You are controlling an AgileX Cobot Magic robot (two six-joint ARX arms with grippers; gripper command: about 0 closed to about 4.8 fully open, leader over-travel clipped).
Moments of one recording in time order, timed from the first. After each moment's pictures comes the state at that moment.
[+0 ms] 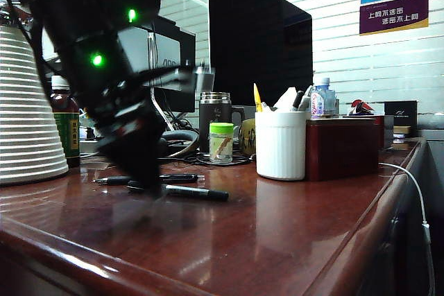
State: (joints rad) left arm -0.61 1.59 1.00 -0.49 0.08 0.60; right arm 0.35 1.03 0.96 -0.08 -0.15 -0.16
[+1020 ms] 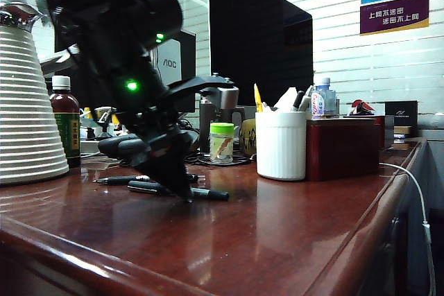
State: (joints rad) left arm -0.61 1.75 1.10 -0.34 0.06 0.77; right arm 0.35 1.03 0.92 -0.10 -0.16 -0.16
